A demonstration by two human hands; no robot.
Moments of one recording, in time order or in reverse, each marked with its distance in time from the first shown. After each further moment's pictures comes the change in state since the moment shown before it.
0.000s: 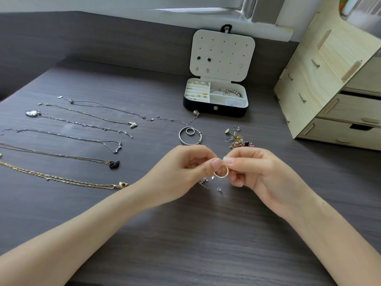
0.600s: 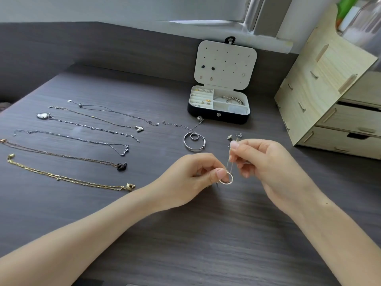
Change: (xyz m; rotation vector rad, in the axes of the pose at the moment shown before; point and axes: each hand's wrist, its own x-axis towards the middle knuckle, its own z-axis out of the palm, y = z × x) left_hand 0.000 -0.004 0.002 0.094 -0.025 0.030; right_hand 0.004 -0.015 0.010 -0.180 0.250 -0.142
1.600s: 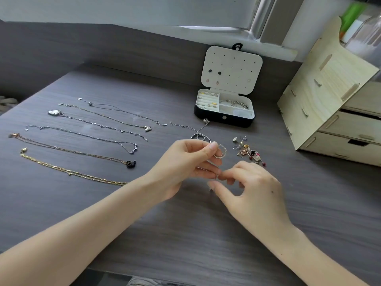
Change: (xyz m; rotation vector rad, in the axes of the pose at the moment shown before) left_hand 0.000 0.012 -0.014 -0.574 0.190 -0.301; right_hand -0.023 0.045 0.028 -0.934 0.300 -0.577
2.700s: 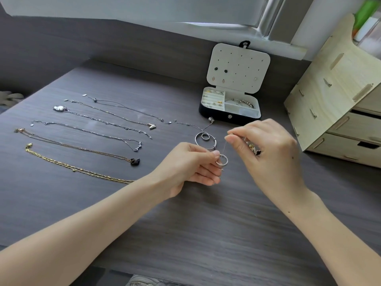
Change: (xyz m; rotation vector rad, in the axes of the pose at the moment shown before) left_hand 0.001 0.001 -0.003 0.066 0.038 -0.160; right_hand 0.057 0.012 -0.010 0.049 0.229 -0.299
